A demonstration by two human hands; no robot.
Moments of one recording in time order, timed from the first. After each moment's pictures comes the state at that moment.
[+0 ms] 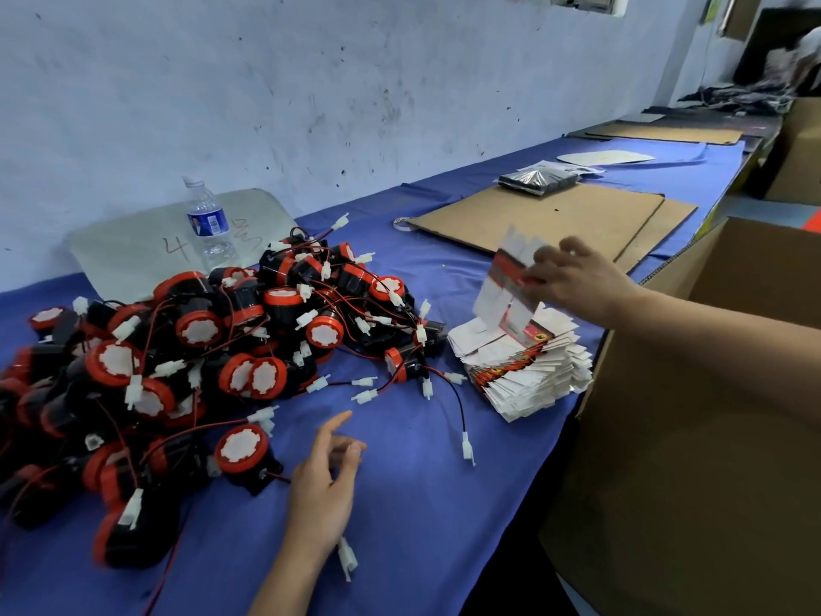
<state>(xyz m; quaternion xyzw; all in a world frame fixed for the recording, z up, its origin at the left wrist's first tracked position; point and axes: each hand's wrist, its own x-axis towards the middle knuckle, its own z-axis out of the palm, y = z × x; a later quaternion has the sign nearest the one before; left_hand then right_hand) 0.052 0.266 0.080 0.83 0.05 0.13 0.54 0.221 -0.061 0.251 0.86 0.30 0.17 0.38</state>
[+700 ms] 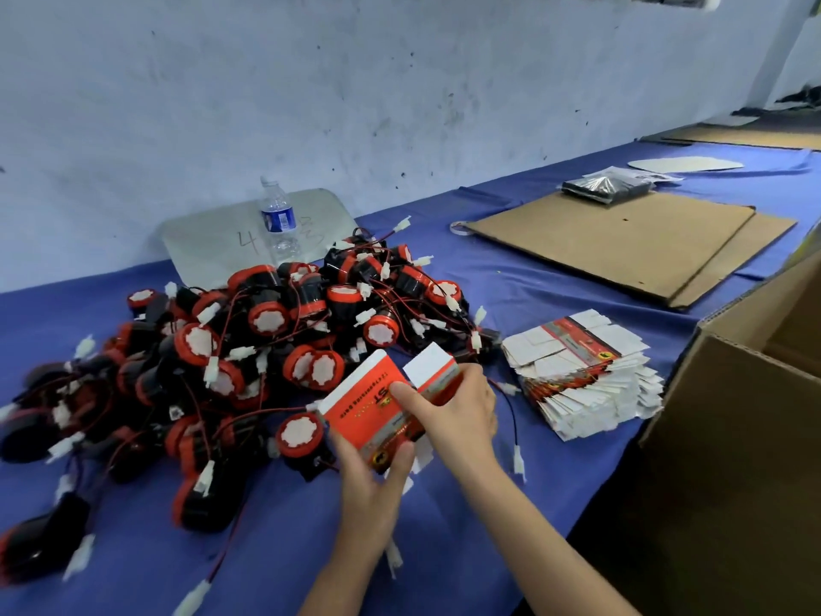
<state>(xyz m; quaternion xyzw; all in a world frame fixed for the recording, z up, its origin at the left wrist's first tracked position) 0.039 0.248 0.101 0.68 0.05 0.24 0.69 0.094 0.155 0.164 0.83 -0.01 0.02 -0.55</state>
